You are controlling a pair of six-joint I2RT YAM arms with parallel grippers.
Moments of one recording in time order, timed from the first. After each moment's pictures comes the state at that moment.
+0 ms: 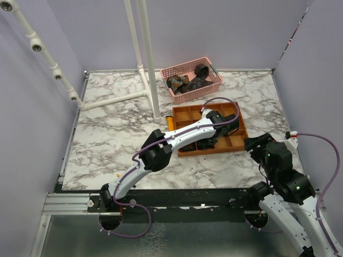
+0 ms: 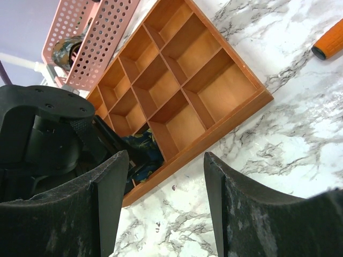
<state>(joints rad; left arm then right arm) -1.08 2.45 2.33 -1.37 -0.44 -1.20 0.44 0.34 0.67 -0.83 0.47 0.97</state>
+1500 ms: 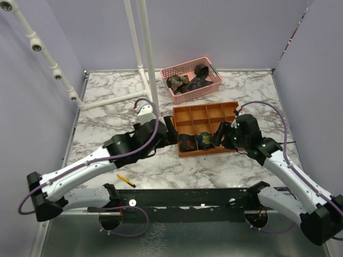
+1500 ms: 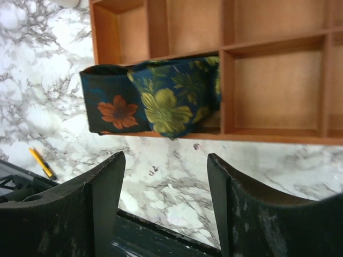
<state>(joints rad) -1.04 1.15 1.15 -0.73 -0.51 -0.96 0.45 0.88 0.69 -0.52 -0.09 0.62</state>
